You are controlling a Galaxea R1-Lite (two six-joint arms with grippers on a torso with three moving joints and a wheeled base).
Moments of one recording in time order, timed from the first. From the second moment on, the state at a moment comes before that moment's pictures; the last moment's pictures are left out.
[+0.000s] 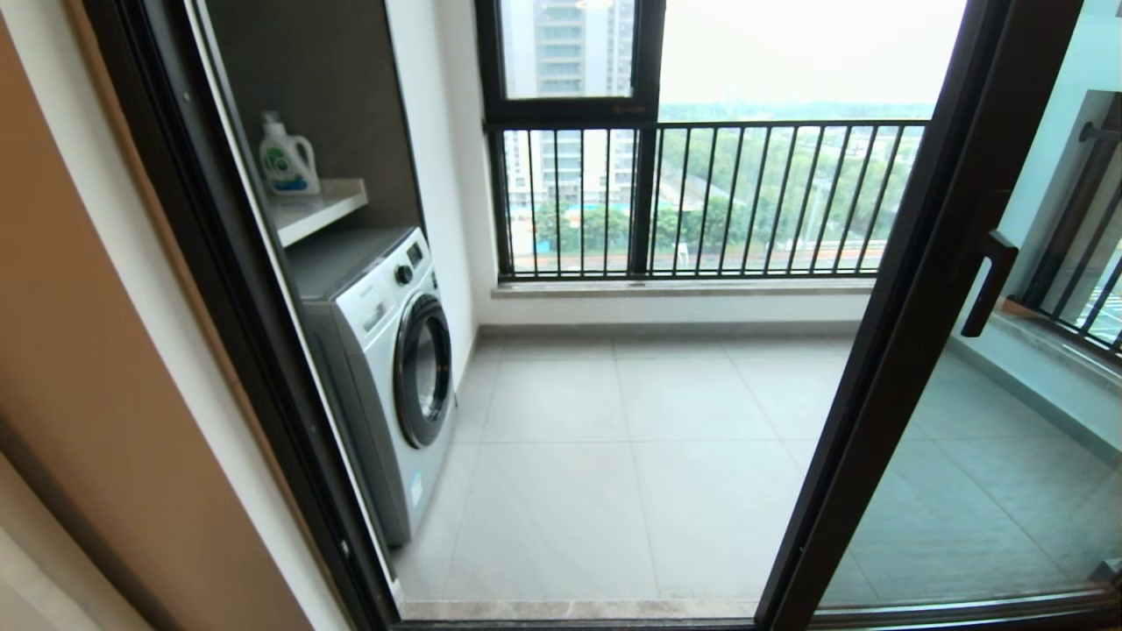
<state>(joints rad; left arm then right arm) 0.00 0.00 -0.02 0.06 0.00 0.00 0.00 0.00 0.00 -0.02 0.04 -0.05</state>
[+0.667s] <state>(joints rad) 0.00 0.00 -0.02 0.06 0.00 0.00 0.01 0.23 -0.29 -0.02 0.11 -0.11</state>
